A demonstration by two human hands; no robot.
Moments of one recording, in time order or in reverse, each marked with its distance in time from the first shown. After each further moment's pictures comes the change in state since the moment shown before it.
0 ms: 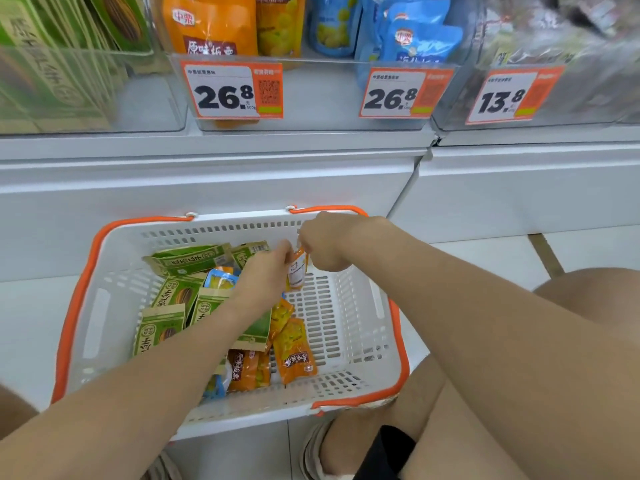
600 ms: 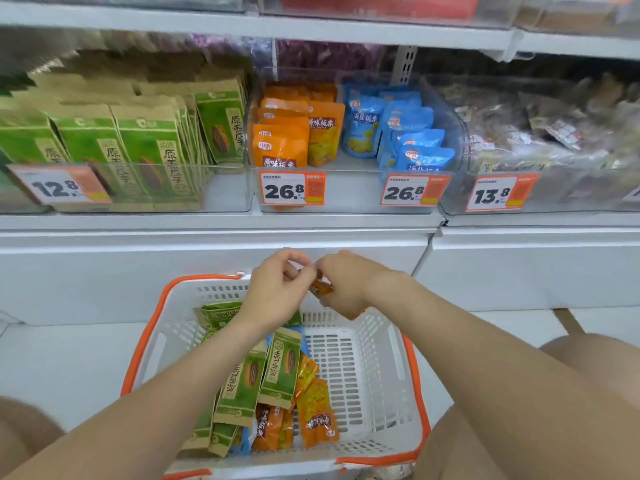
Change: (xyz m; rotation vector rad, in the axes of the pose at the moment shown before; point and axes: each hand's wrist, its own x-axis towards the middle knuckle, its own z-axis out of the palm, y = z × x) left_hand -0.039 0.054 -0.144 -0.776 0.258 -0.109; right_hand -0.036 -0.018 -0.039 0.234 0.267 -0.022
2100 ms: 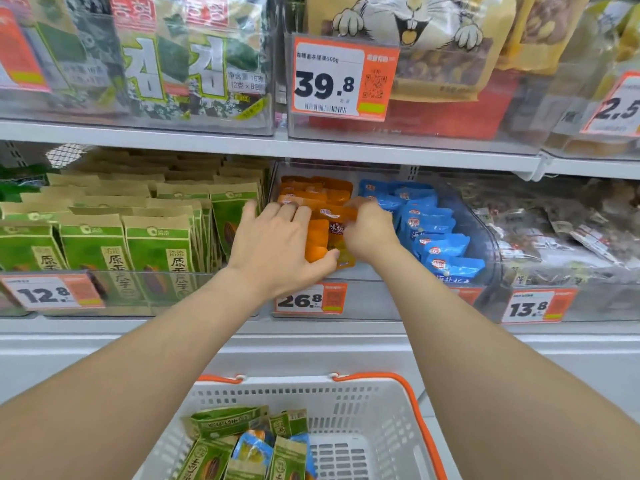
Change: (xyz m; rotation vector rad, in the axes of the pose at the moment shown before) left_hand 0.157 0.128 -0.076 1.245 0.283 0.579; right_hand 0.117 0.024 -0.166 0.544 0.726 0.297
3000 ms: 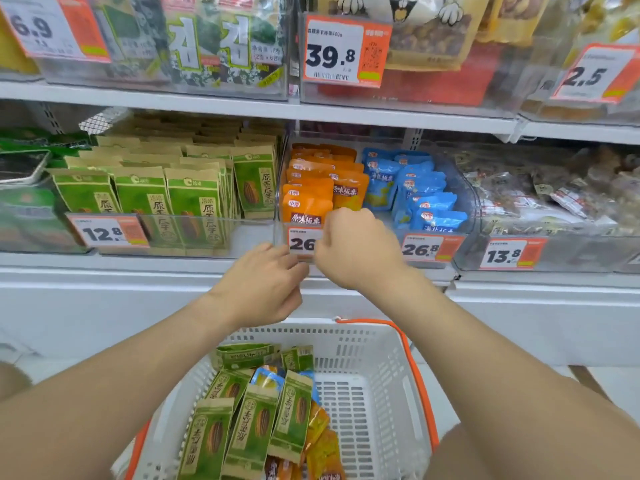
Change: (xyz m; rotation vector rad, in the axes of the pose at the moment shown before) left_hand -0.123 -0.008 0.001 -0.081 0.017 0.480; right_hand -0.160 -0.032 -0.028 -0.395 -0.042 -0.310
